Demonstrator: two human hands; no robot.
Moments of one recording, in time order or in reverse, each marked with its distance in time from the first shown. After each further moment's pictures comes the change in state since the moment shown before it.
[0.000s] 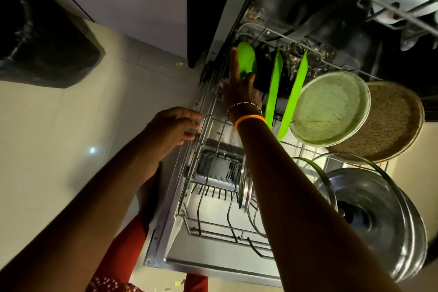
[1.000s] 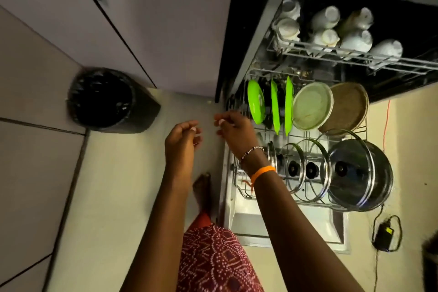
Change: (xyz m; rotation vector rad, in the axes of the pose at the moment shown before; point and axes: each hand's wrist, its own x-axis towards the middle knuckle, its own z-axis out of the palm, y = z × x) left_hand -0.215 0.029 -0.075 -0.366 0.380 0.278; right_hand -0.247 -0.129 -0.108 0.980 0.047 -0.034
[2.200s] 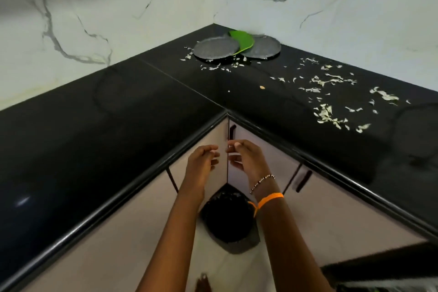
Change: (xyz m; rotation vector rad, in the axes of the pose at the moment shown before) left_hand 0.031 0.324 -0.315 -0.173 0.336 0.324; right_hand -0.044 -0.397 0.285 0.190 -0.591 -0.232
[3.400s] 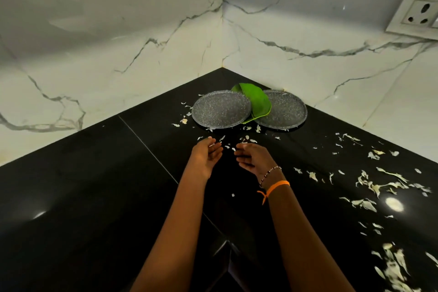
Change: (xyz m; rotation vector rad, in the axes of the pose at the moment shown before) left_hand 0.370 0.162 0.072 -0.549 0.016 -0.302; right_hand 0.376 -0.135 0.009 0.018 -0.100 0.206
